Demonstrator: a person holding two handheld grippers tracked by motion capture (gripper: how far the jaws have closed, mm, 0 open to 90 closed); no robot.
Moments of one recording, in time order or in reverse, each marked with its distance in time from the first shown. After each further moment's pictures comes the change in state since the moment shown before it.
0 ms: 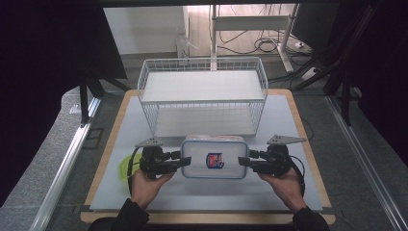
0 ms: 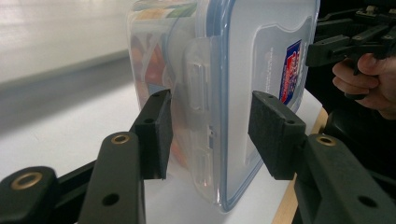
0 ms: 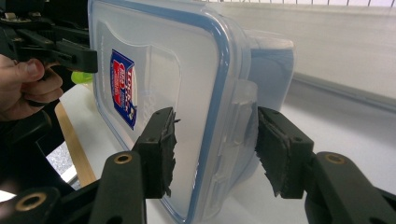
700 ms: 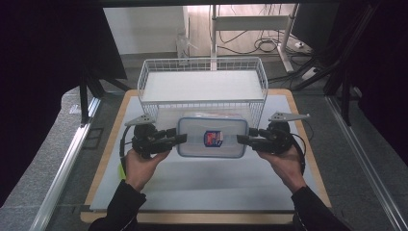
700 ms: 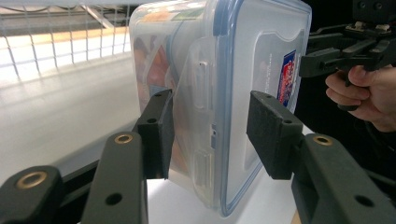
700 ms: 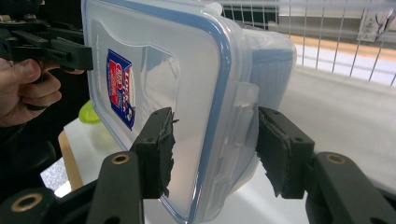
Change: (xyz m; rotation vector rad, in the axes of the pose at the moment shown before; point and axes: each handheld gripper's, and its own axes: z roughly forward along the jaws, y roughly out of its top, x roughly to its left) left arm -0.006 0.061 -0.026 -0.093 0.033 0.052; right arm 0.000 0.064 -0.007 -0.073 0.009 -0.054
